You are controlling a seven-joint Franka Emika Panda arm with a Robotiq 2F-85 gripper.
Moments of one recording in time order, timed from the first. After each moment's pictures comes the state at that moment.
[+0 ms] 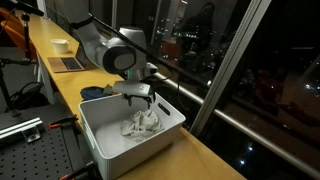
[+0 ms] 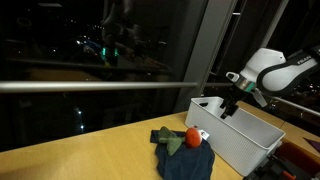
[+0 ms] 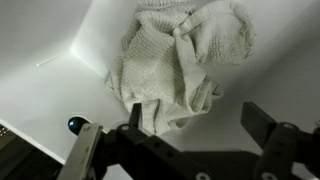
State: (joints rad) arm -0.04 0.34 0.03 -2.25 -0.21 2.83 -0.57
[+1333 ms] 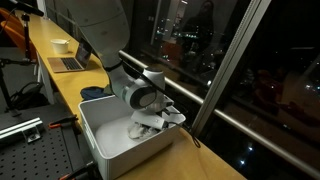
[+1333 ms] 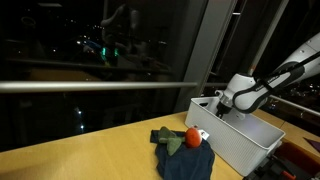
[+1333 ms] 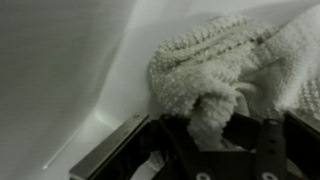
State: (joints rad) arm -0.10 0.75 -0.03 -1.90 -0.27 2.84 -0.43
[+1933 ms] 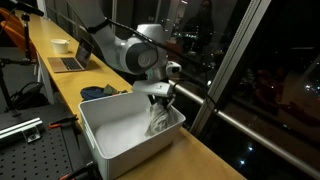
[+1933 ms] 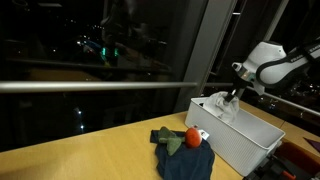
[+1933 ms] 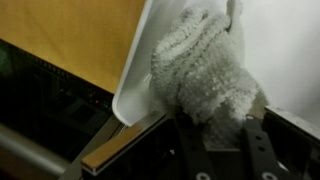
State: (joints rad) arm -0.02 0.36 -0.12 -2.10 -0.36 2.80 -0.32
